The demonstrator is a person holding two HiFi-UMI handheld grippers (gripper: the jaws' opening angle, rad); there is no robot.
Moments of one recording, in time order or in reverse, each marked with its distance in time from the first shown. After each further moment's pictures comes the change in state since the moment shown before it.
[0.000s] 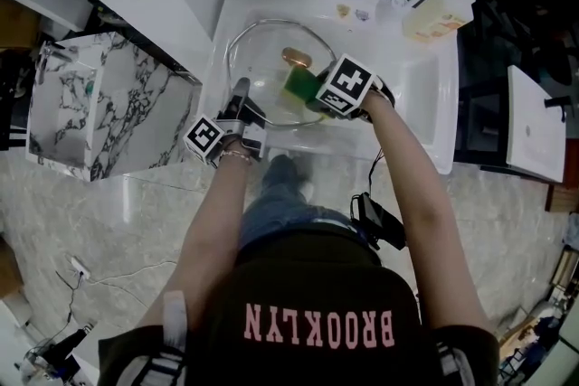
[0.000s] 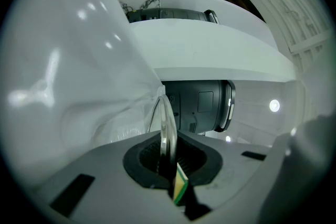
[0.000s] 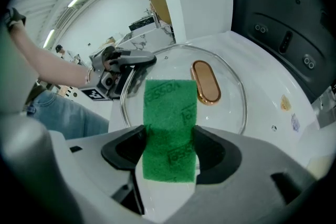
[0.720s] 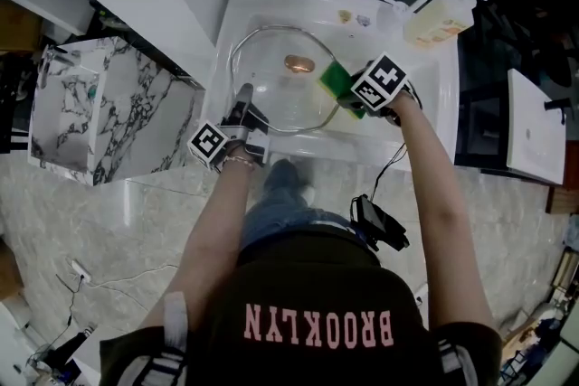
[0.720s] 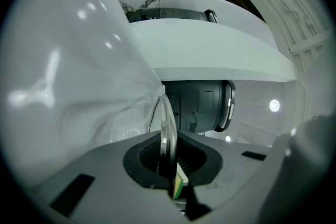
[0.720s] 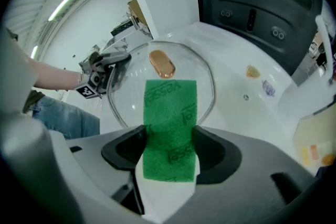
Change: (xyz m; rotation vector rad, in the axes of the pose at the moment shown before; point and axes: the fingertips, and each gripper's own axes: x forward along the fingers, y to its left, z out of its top) left arm 0.000 0.001 0.000 0.003 0.000 0.006; right arm -0.027 -0.049 -0.056 0.189 0.017 -0.042
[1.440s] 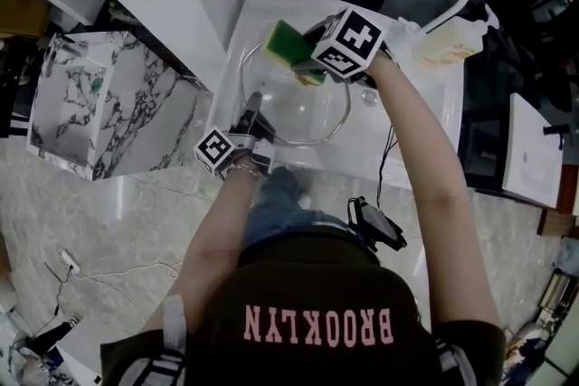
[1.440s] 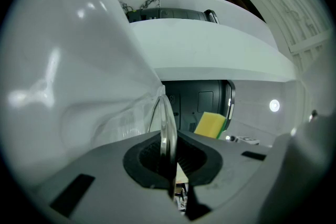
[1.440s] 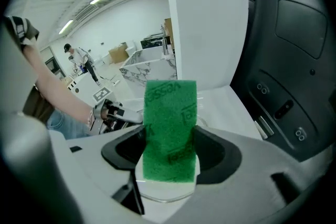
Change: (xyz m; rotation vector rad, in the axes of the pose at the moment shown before) left arm 0.000 -0.001 -0.001 -0.004 0.000 0.003; right arm -0.052 0.043 0.193 -0.364 -0.193 0.034
